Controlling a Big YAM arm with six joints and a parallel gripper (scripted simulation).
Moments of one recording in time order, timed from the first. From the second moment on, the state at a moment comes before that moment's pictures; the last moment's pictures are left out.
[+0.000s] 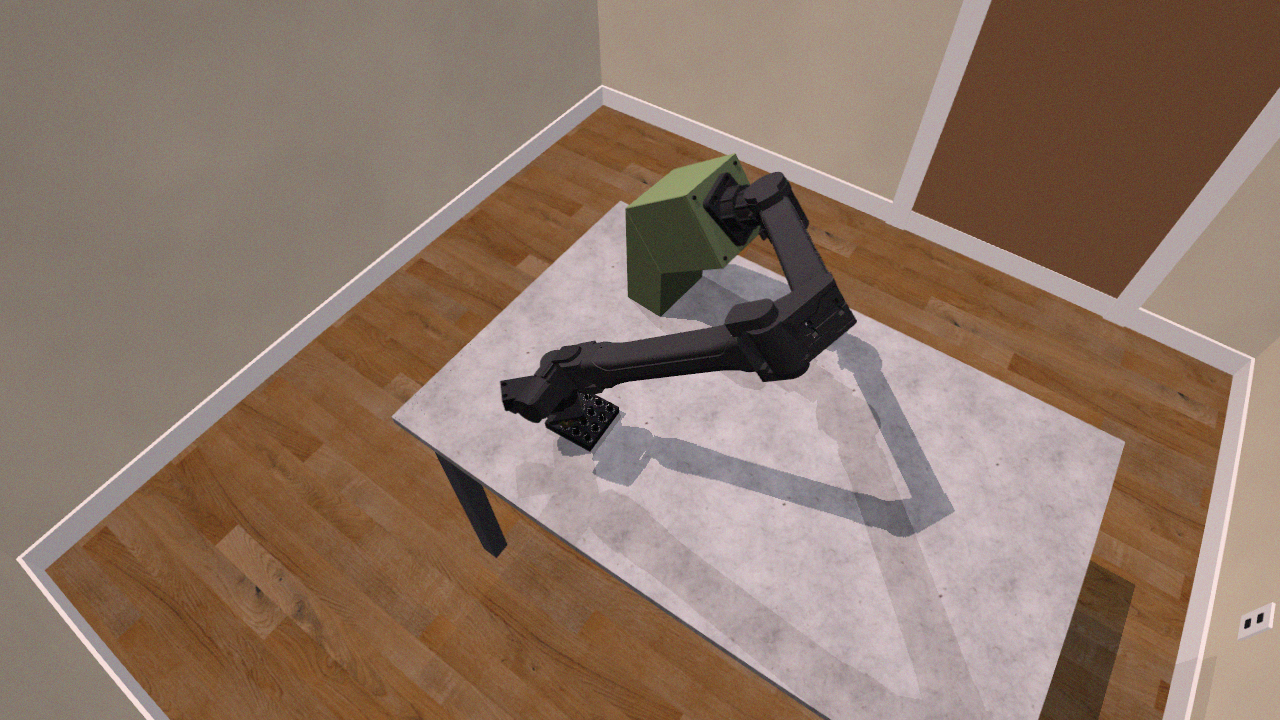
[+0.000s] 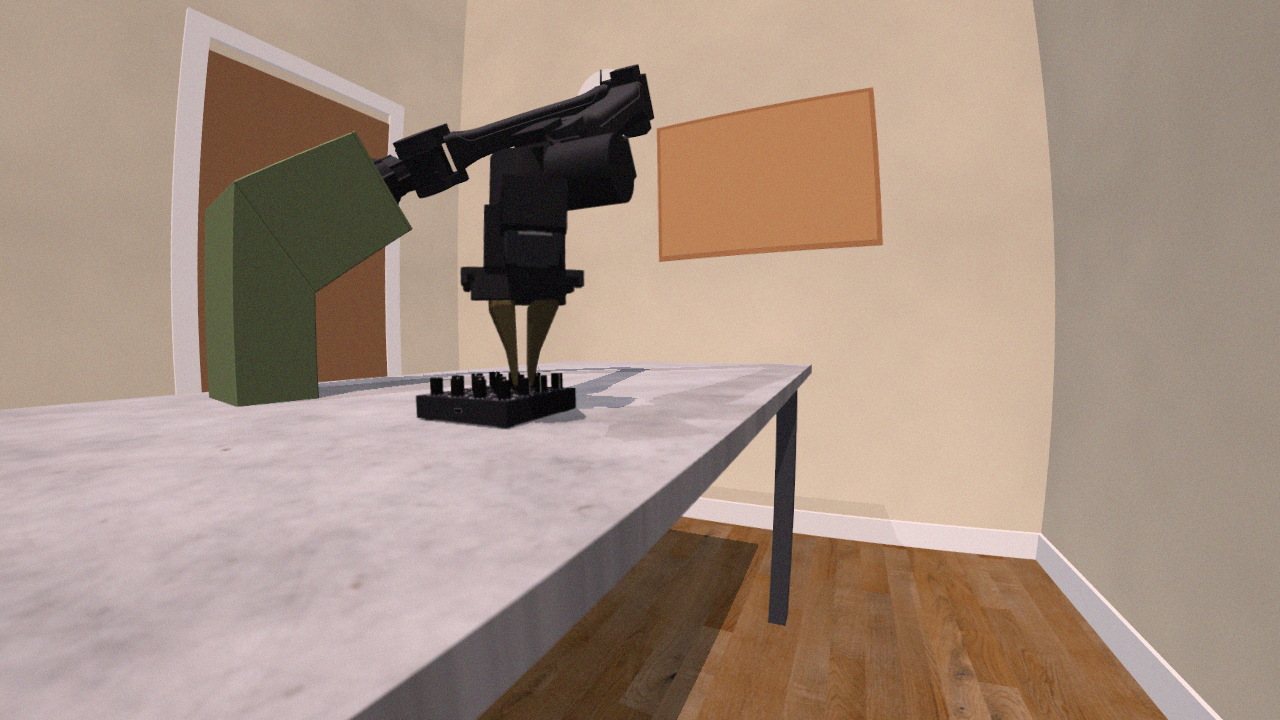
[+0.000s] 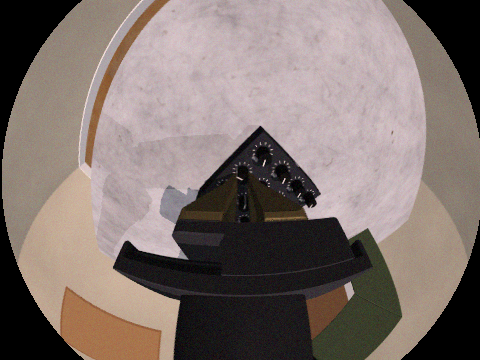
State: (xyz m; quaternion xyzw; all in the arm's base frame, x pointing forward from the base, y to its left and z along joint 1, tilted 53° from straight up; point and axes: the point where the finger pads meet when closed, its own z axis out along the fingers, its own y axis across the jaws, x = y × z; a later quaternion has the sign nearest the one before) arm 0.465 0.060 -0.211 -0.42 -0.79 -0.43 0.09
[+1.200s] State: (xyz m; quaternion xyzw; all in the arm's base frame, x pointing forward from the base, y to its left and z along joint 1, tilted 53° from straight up) arm 0.466 0.060 -0.211 -0.15 -0.88 -0.44 -0.05
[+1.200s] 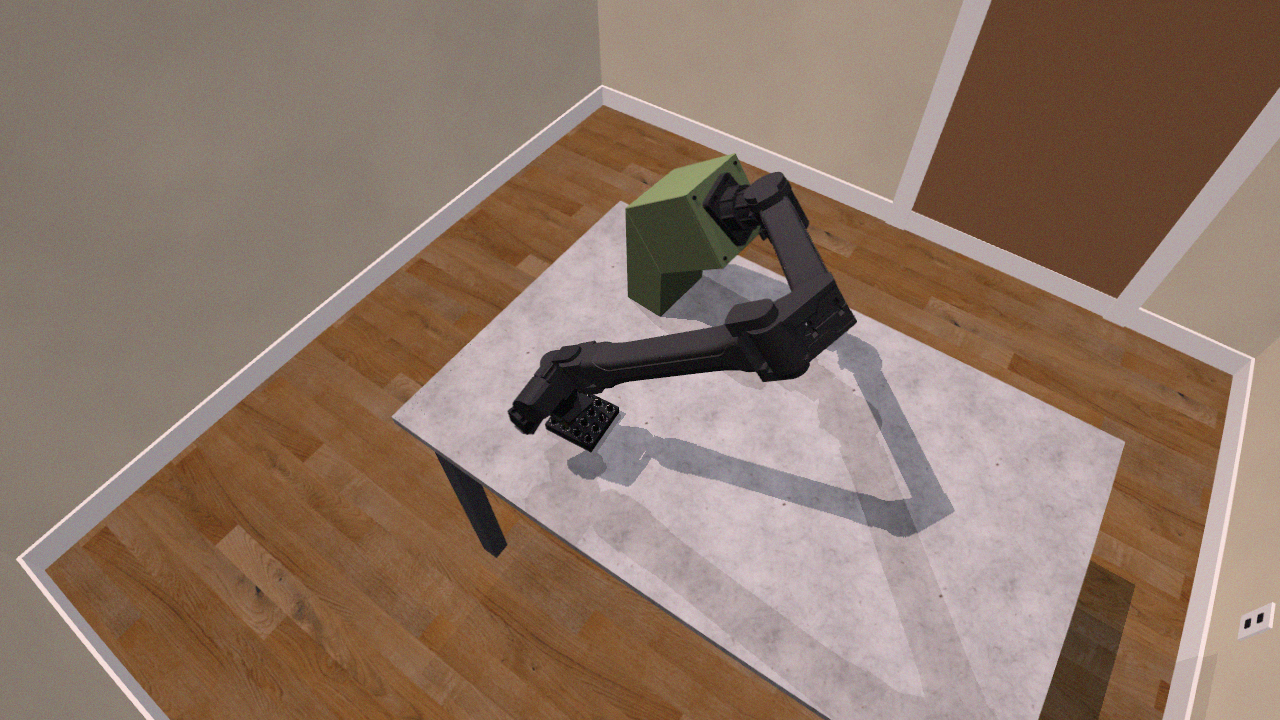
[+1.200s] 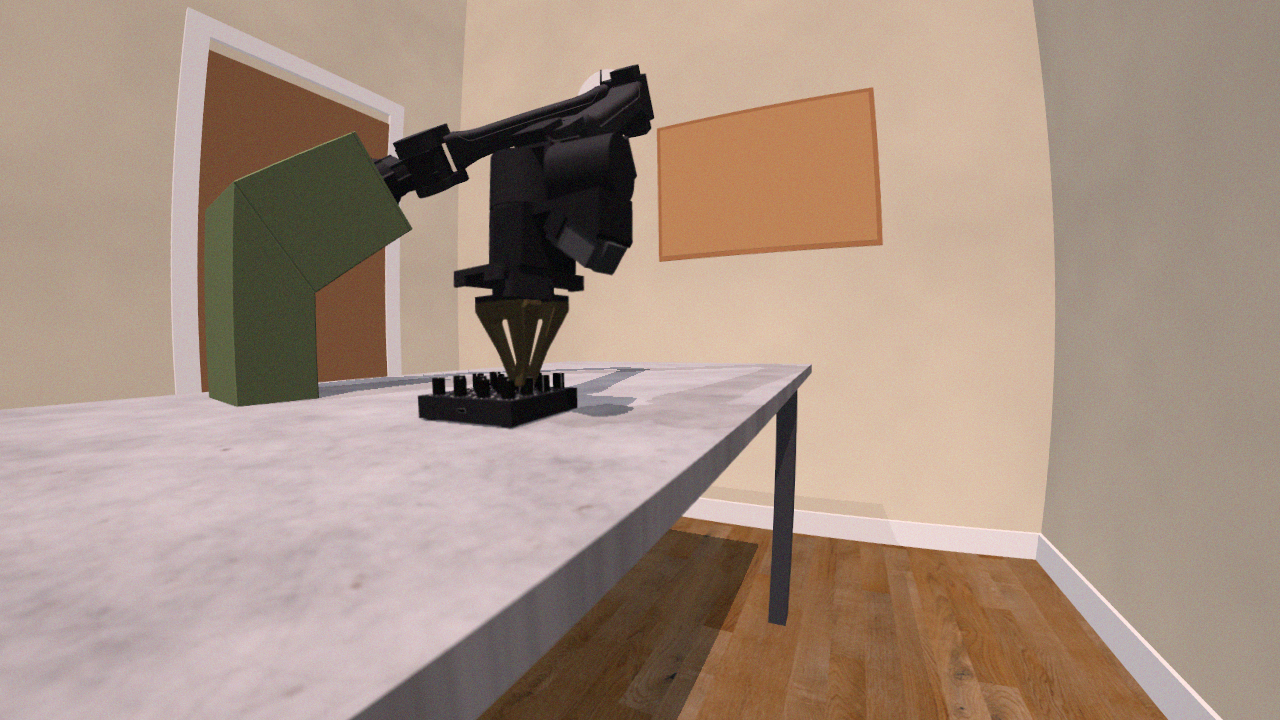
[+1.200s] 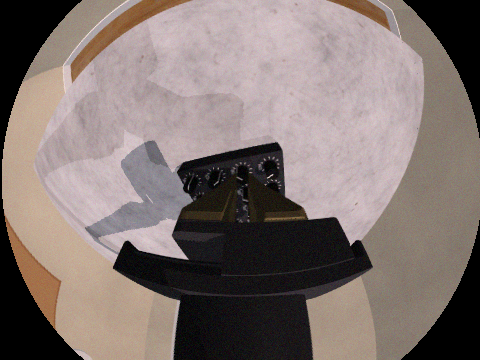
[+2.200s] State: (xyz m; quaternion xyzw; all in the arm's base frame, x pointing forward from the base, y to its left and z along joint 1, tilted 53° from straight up) arm 0.466 0.060 -0.211 -0.07 -0.89 -0.43 -0.09
